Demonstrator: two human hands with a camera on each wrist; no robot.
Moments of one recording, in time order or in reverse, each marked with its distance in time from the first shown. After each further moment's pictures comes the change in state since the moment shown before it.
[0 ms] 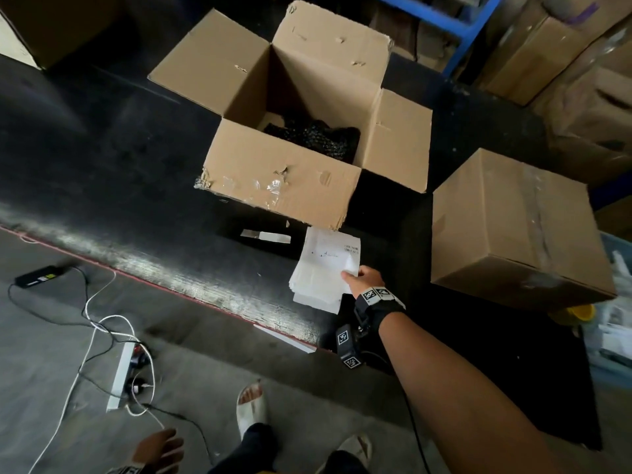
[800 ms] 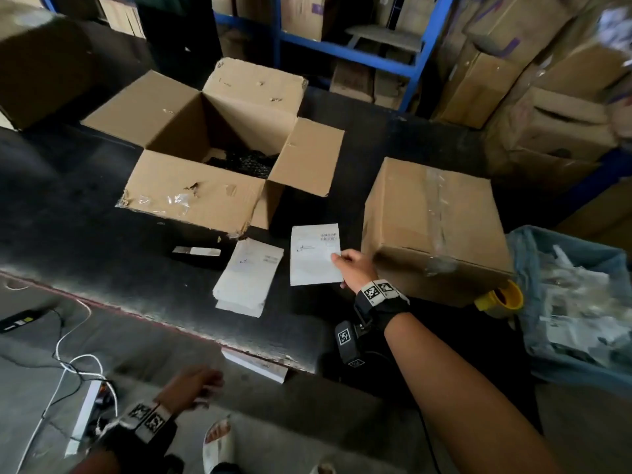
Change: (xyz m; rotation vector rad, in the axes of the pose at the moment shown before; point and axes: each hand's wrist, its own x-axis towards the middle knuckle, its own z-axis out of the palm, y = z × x) left_hand -0.150 0.017 0.196 0.423 -0.146 0.597; right_hand -0.015 0.047 -0.167 0.273 -0.025 -0.334
